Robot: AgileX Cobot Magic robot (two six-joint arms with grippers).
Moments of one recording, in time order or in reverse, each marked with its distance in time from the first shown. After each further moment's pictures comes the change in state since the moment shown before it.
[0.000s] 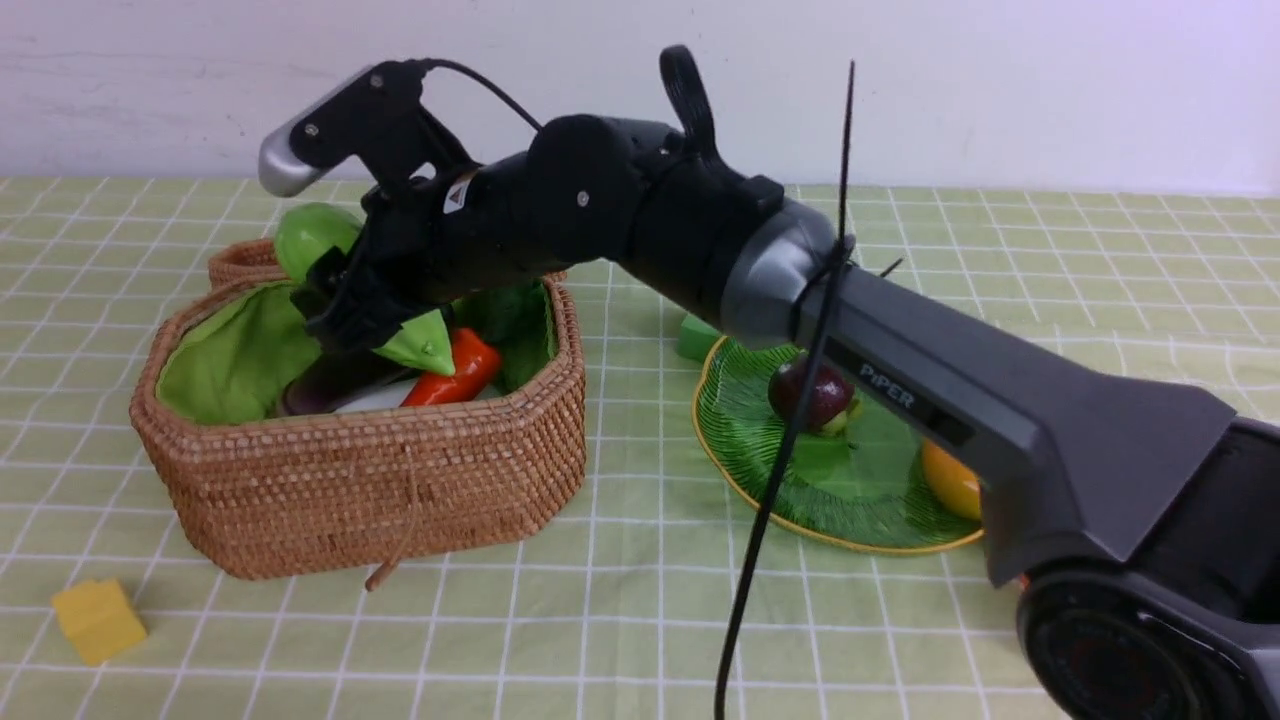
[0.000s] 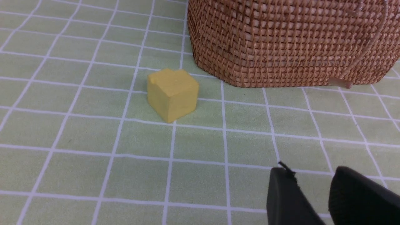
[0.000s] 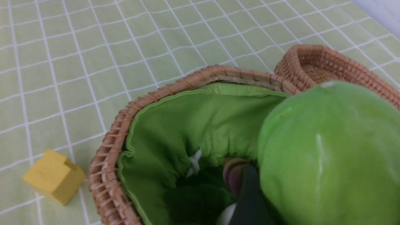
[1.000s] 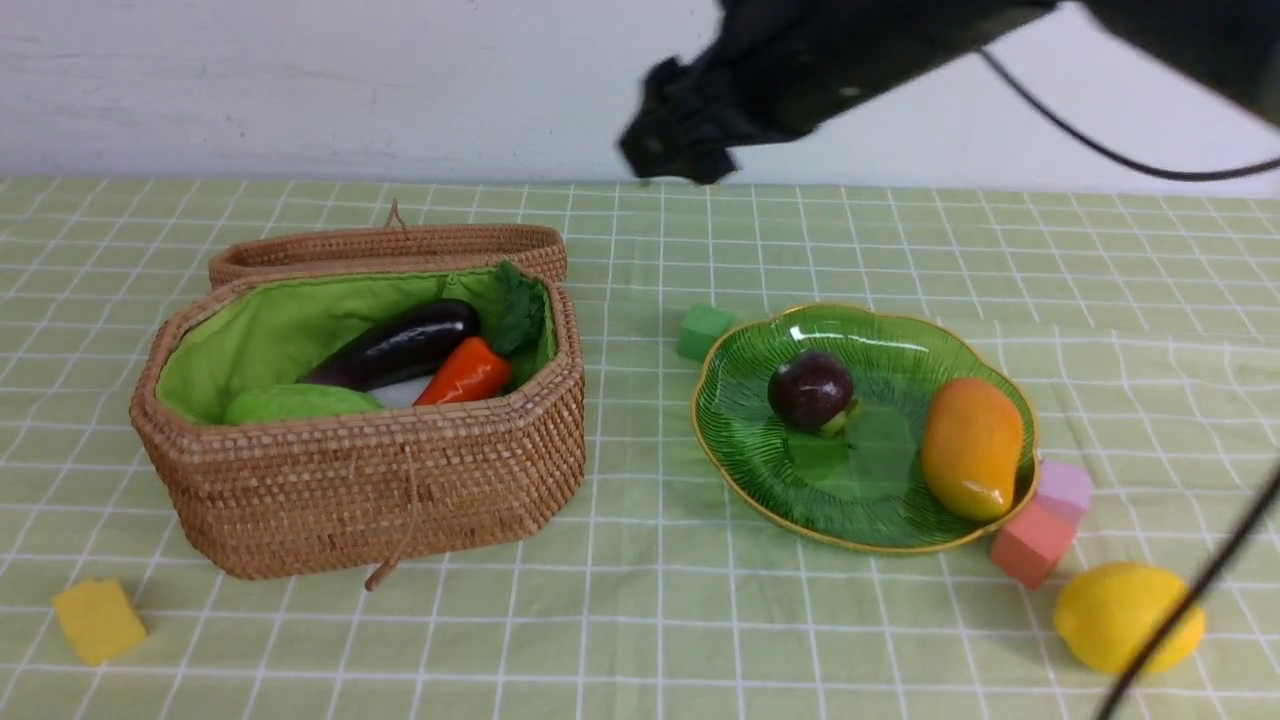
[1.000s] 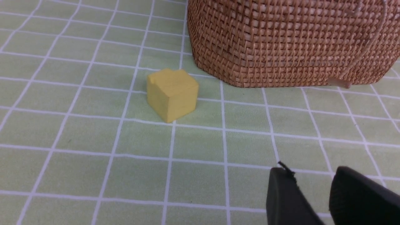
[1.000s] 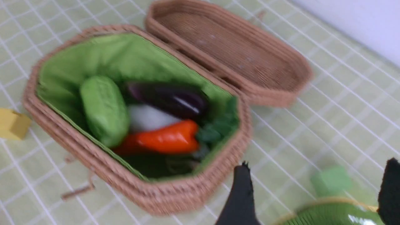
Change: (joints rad) right arm -0.281 -0.612 0.524 -0.175 0.249 0.201; left arm 0.000 0.000 0.000 0.000 0.000 0.000
